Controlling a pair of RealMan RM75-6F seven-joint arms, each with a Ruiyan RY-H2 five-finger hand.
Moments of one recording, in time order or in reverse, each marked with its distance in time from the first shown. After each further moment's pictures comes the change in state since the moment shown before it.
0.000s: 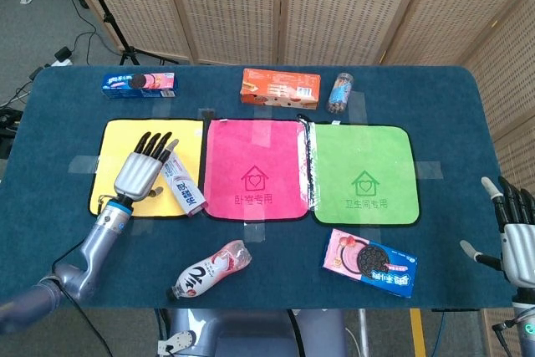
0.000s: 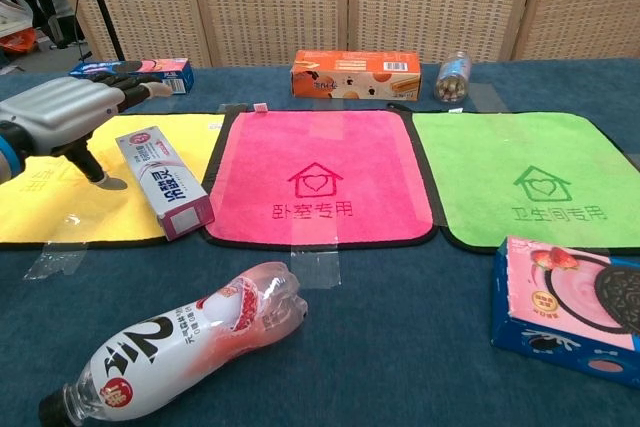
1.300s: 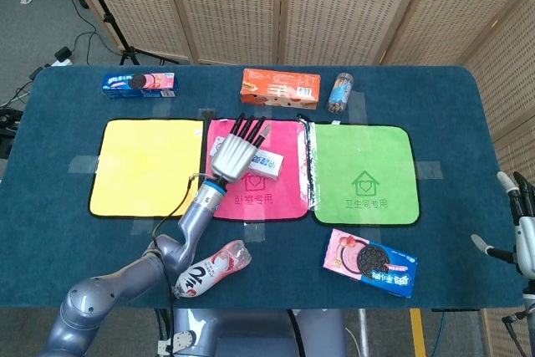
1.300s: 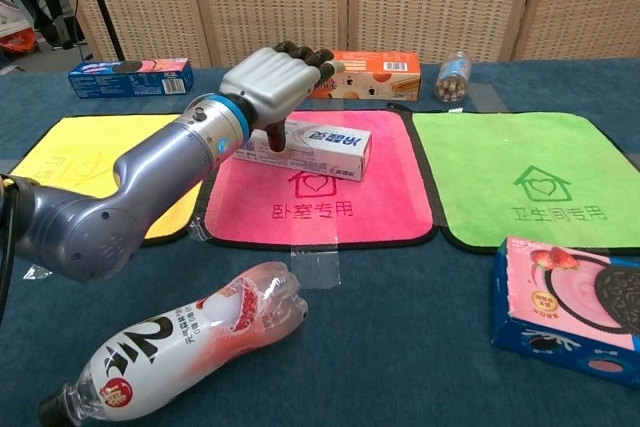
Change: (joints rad) left arm -0.414 -0.425 -0.173 0.386 -0.088 -0.105 0.222; right arm 0.013 0.010 0.030 0.043 0.077 -0.061 0.083
